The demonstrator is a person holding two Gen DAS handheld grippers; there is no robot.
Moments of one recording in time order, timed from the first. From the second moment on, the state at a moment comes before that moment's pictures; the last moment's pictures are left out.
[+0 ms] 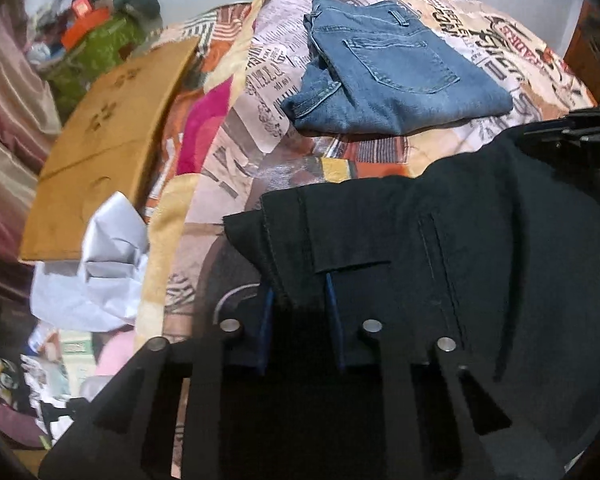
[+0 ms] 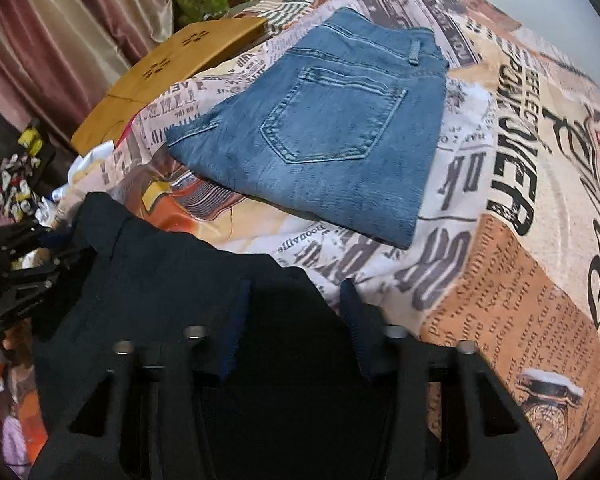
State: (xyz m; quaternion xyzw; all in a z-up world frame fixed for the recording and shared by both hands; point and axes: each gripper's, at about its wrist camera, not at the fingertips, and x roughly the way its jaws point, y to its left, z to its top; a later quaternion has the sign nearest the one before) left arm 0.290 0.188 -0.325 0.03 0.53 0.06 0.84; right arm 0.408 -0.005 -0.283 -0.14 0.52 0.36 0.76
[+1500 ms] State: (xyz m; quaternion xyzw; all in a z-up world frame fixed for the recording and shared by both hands) left arm 0.186 0.197 -0.302 -0.22 0.56 0.03 0.80; right arm 0.268 -0.170 -0.227 -0.14 0.46 0.23 0.85
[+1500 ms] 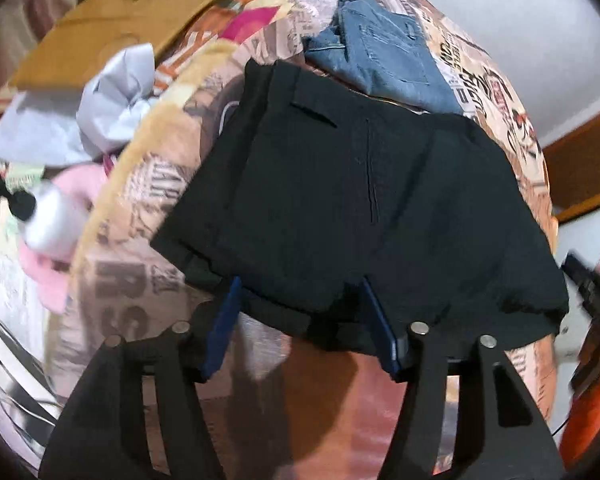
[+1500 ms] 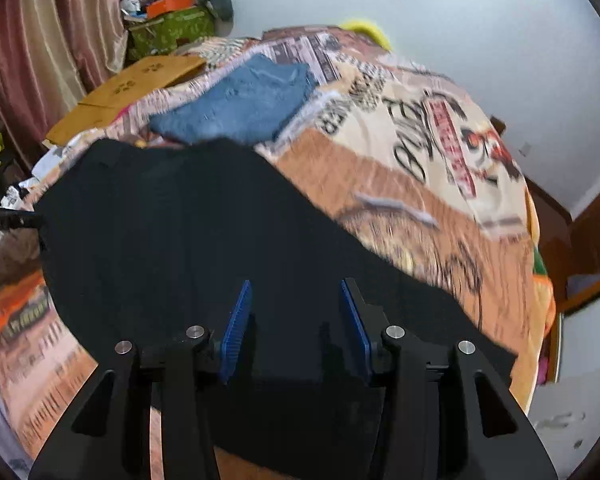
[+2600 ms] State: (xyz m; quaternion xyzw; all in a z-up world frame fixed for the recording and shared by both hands) left arm 0.183 0.184 -0.297 -0.04 0.55 0.15 0.82; right arm 0.235 -0.228 -0.262 -0.05 0.49 0.19 0.85
